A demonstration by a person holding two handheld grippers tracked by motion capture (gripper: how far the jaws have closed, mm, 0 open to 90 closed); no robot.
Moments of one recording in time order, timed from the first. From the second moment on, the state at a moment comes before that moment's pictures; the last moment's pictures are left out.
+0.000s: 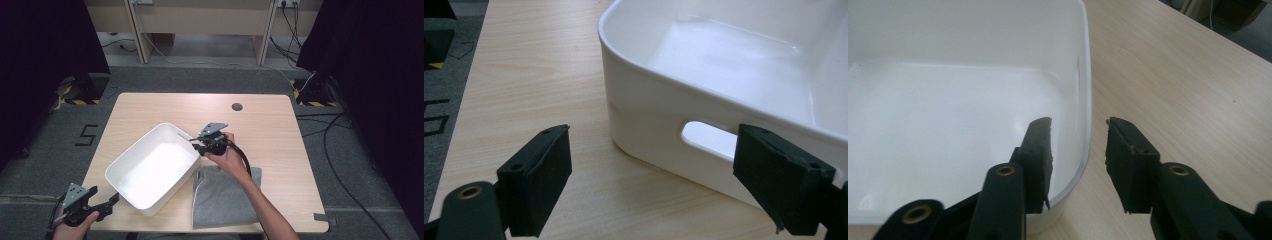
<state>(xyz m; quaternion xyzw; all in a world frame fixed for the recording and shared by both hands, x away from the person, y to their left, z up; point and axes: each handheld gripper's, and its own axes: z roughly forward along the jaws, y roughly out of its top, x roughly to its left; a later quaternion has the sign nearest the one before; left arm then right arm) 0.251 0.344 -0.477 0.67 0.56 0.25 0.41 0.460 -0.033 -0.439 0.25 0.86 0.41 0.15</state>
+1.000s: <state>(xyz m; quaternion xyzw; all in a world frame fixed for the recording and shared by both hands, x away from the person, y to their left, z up) 0.371 0.305 -0.469 0.69 0.55 0.22 0.42 0.512 -0.086 -0.453 0.35 0.83 0.39 0.18</state>
